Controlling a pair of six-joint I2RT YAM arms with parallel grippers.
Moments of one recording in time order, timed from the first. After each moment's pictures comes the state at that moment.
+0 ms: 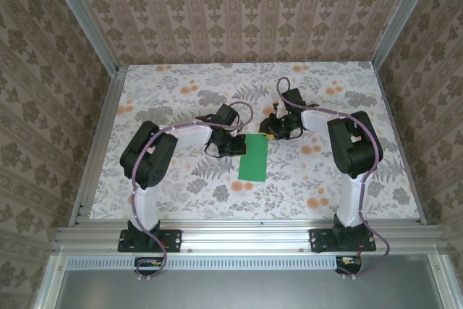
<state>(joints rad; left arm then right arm) -0.69 1.97 1.21 -0.40 0.43 -0.59 0.26 2.00 1.23 -0.32 -0.56 0.60</state>
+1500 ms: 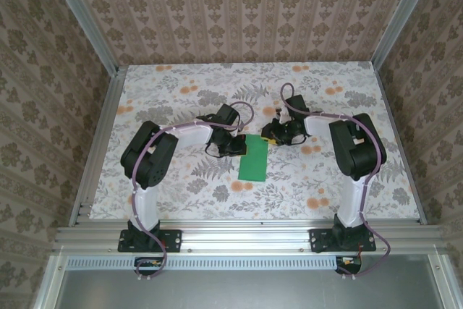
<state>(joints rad) -0.69 1.97 1.22 -0.42 0.43 -0.59 0.25 1.96 1.09 -0.22 -0.62 0.66</state>
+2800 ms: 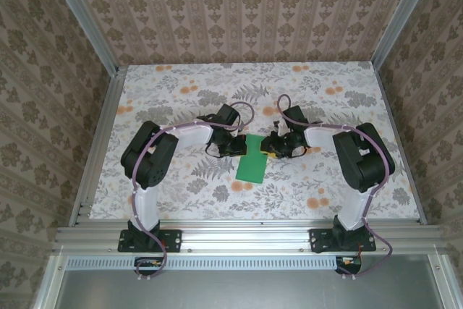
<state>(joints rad) -0.69 1.97 1.22 -0.42 0.43 -0.59 0.32 1.82 0.93 -0.24 -0.59 0.65</state>
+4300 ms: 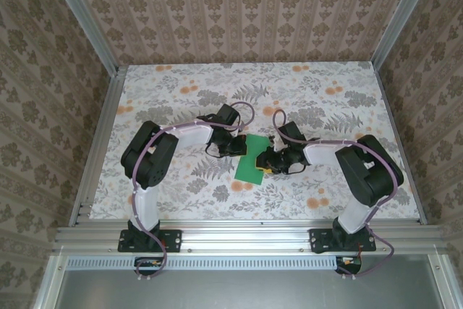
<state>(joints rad) -0.69 1.98 1.22 -0.42 0.43 -0.57 0.44 1.71 0.74 -0.11 -0.60 0.76</state>
